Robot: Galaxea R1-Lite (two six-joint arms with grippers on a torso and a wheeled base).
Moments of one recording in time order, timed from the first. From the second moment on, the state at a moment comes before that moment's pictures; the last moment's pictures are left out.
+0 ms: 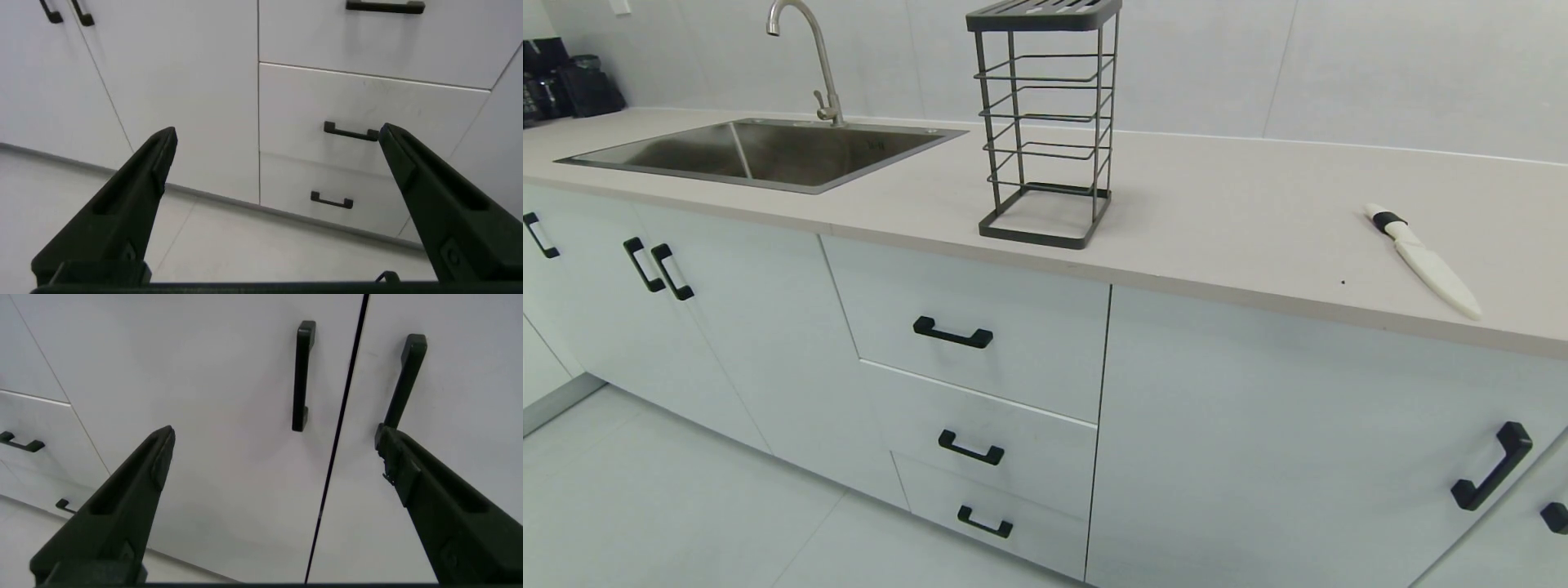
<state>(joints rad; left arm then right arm) 0.00 0.00 0.00 0.00 -0.06 0.01 0.00 0.02 0.00 0.01 0.01 0.01</state>
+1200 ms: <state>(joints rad) 0.00 0.00 0.00 0.00 -0.05 0.00 0.00 0.02 0.00 0.01 -0.01 0.01</state>
